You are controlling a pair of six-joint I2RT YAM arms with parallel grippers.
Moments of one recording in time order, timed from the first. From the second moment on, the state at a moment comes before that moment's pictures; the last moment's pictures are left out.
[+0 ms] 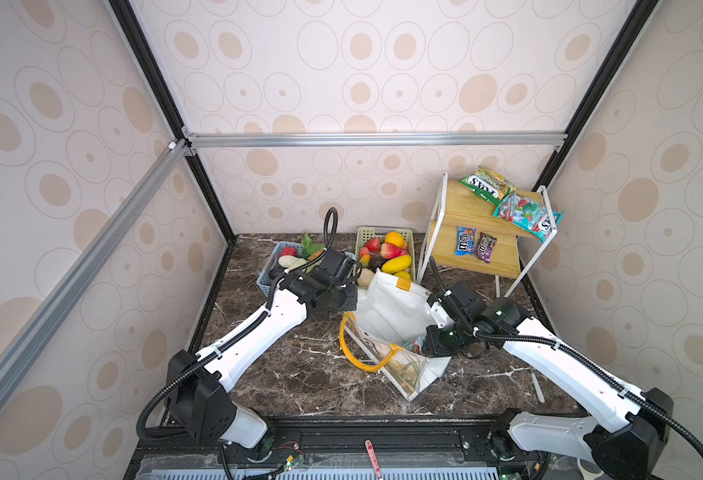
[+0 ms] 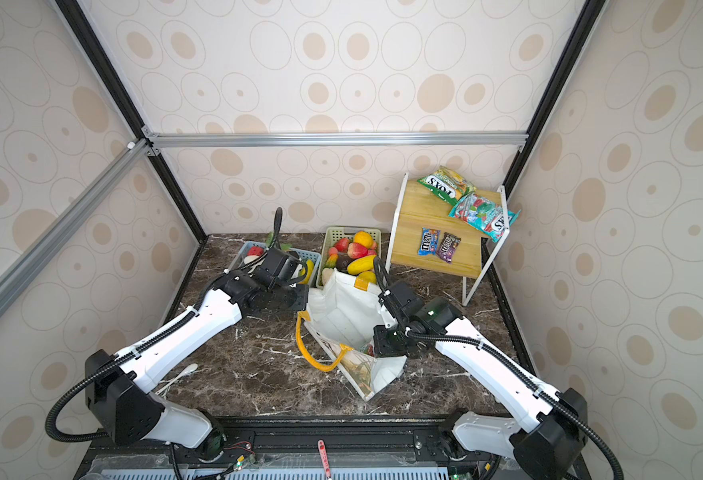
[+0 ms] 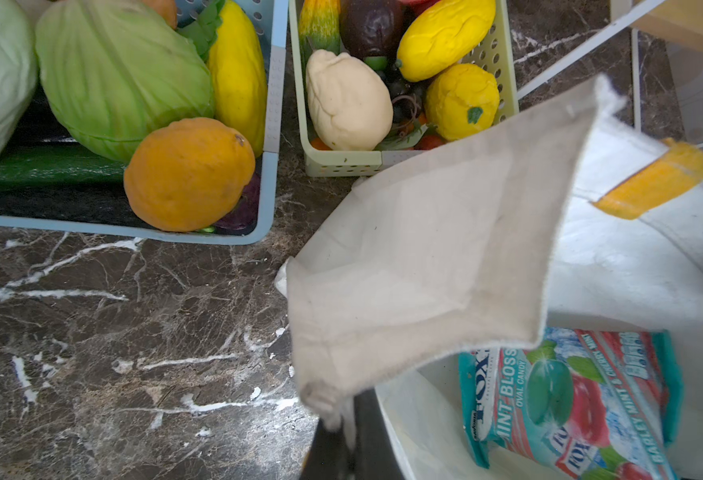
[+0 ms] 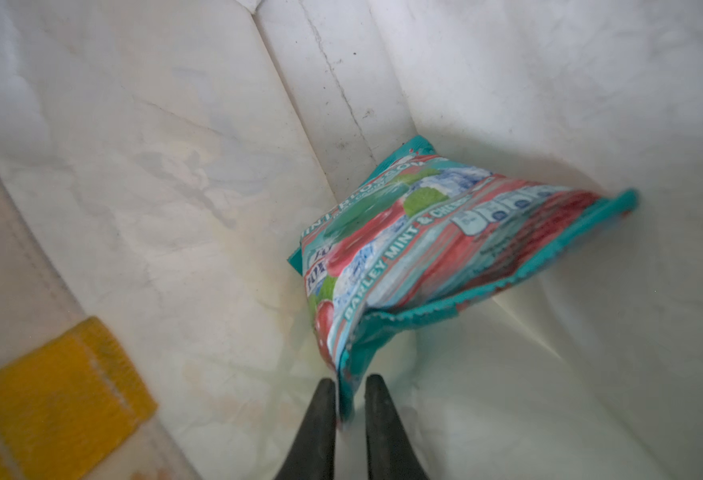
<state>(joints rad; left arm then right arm) -0.62 1.47 1.36 -0.85 -0.06 -0.50 0.65 1.20 1.11 -1.10 -0.23 0.54</state>
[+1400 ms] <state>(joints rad) -0.62 1.44 1.31 -0.81 -0.09 -0.52 0.65 1.39 1.36 -0.98 -0.06 0.34</state>
